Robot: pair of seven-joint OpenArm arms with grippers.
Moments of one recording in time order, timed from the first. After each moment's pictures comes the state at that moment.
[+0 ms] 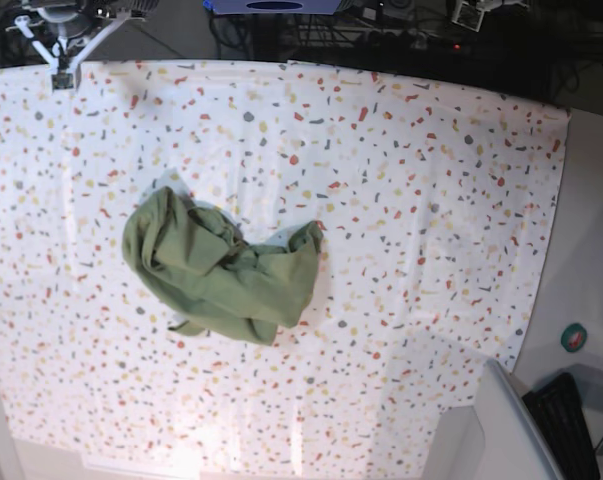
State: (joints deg) left arm 52.4 -19.5 1.4 84.4 -0.1 -0.7 0.2; right arm -45.5 3.5 9.2 110.0 -2.1 0.4 -47.0
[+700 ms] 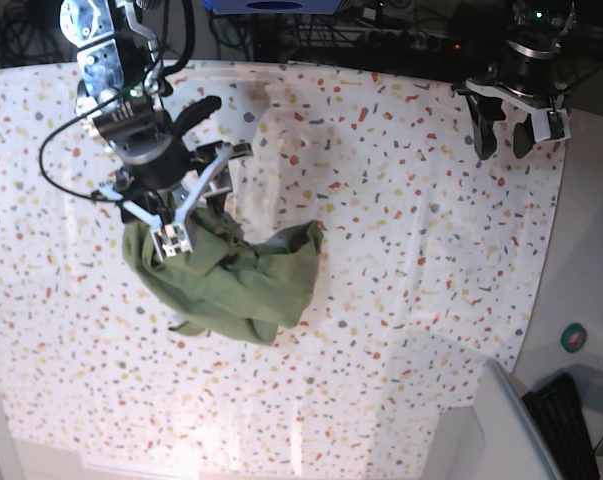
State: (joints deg) left arm 42.6 -20.6 -9.6 100.9 -26.8 -0.9 1.5; right arm -16.5 4.2 -15.2 110.7 -2.3 0.3 -48.1
